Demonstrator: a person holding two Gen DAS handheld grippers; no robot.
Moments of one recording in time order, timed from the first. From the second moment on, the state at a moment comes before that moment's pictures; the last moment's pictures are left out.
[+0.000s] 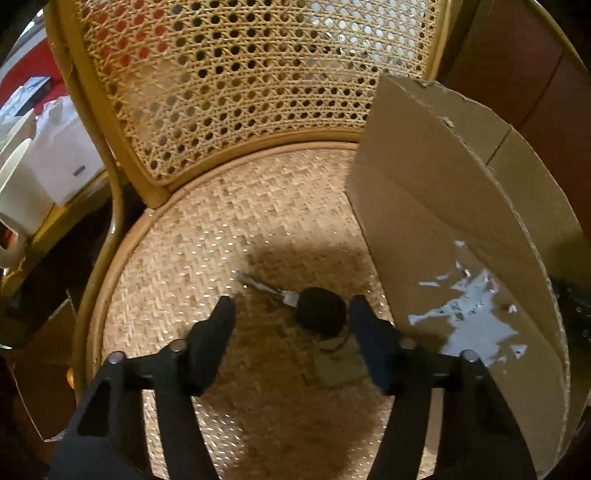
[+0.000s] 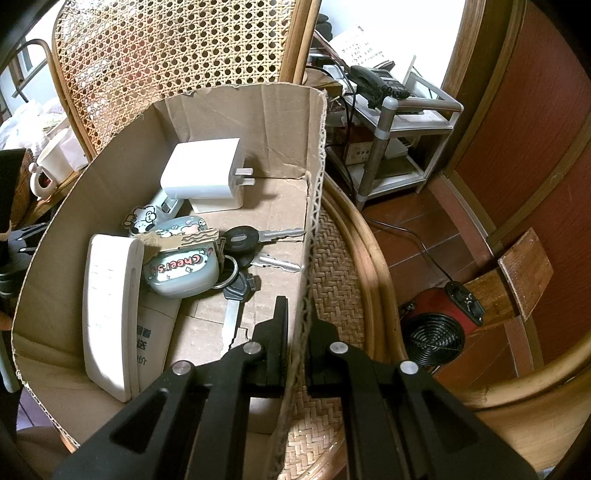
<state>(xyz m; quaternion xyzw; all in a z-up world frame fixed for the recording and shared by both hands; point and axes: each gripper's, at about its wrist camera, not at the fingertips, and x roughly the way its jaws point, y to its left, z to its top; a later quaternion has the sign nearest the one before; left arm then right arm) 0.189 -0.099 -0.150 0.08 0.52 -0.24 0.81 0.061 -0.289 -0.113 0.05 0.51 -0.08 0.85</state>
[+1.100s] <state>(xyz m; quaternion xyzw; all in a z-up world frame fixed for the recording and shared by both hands) 0.149 -0.046 -0.058 -0.01 0.48 -0.20 0.86 0.061 -0.288 -0.113 0.05 0.52 -0.08 0.85</state>
